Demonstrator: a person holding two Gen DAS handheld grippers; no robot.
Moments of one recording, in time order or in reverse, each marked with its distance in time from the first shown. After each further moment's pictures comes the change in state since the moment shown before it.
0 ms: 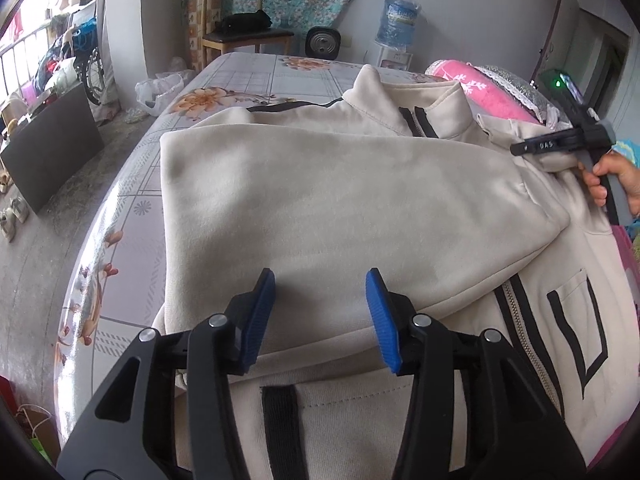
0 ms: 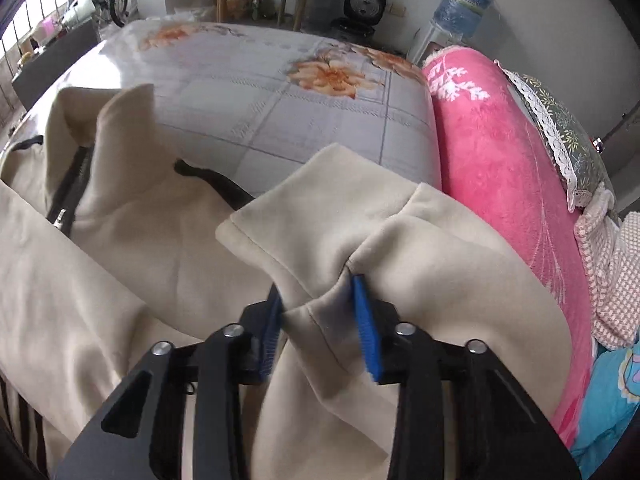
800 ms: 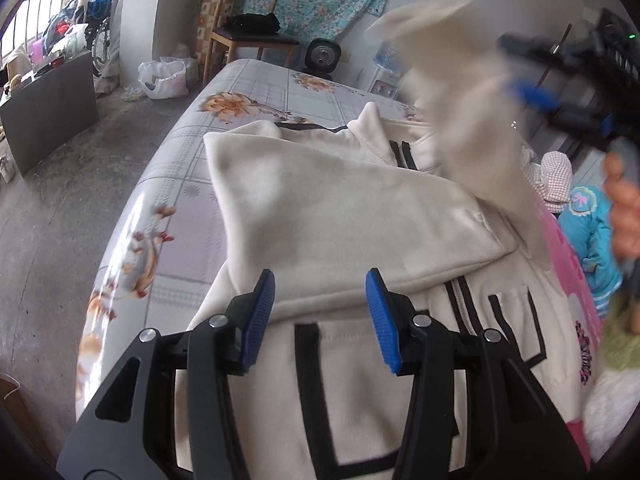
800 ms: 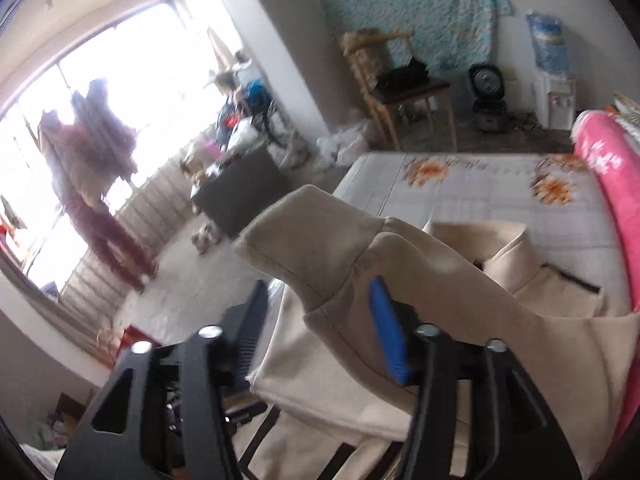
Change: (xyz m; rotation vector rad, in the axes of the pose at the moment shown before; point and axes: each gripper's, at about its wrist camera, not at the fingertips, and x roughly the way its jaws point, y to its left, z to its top) left arm -0.073 0.039 -0.011 -0.131 -0.025 -0.130; right arm -0.176 0.203 -0.019 0.043 -0.258 0.667
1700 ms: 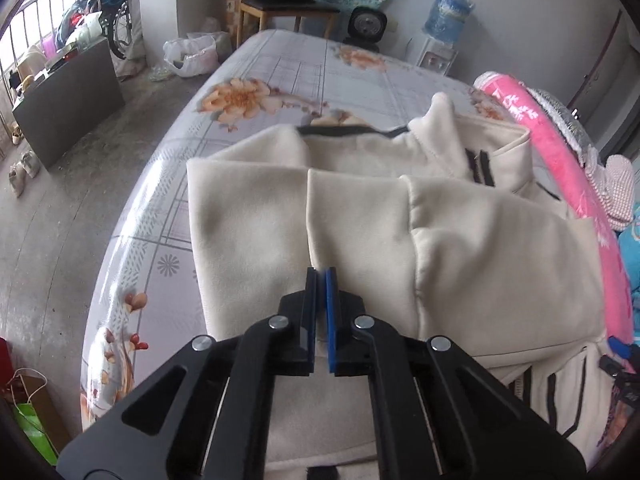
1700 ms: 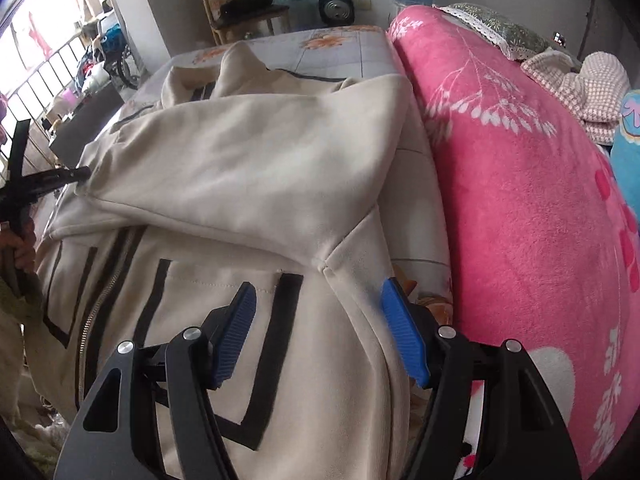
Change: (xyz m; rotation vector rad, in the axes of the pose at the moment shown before) left arm 0.100 -0.002 0.081 -0.030 0.108 0.187; right arm -0.104 -0.178 -0.171 0.168 0.113 -0.523
